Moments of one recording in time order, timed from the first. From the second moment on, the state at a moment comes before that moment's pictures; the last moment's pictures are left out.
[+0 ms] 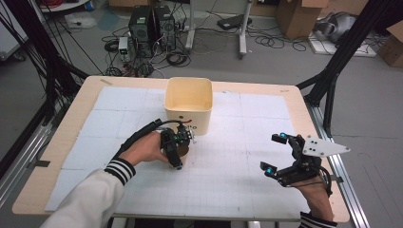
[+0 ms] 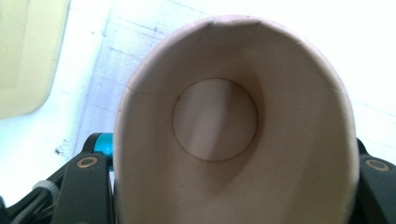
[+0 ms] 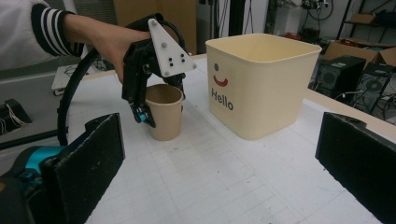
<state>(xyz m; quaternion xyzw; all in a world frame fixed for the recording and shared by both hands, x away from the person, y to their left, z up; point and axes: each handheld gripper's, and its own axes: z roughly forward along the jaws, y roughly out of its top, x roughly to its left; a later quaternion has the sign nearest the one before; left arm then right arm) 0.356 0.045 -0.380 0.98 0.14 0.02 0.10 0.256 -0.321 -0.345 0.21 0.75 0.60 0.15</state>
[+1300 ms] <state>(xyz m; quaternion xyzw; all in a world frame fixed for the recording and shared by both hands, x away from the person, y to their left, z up) 0.356 0.055 -0.269 0.98 0.14 0.05 0.12 0.261 -0.320 -0.346 0.21 0.75 0.61 0.15</state>
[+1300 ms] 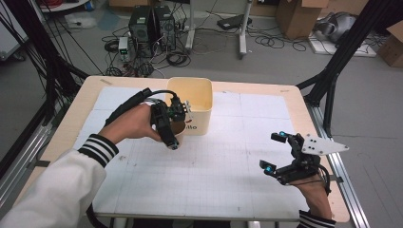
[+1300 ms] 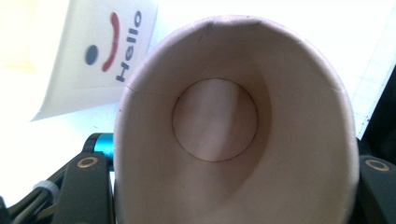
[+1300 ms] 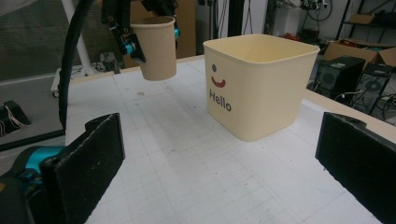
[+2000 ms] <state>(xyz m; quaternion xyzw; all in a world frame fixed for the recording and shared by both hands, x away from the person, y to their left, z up) 0.366 0.057 -0.219 0.98 0.14 0.06 0.13 0.263 -0.320 -0.347 0.21 0.75 0.61 0.15</state>
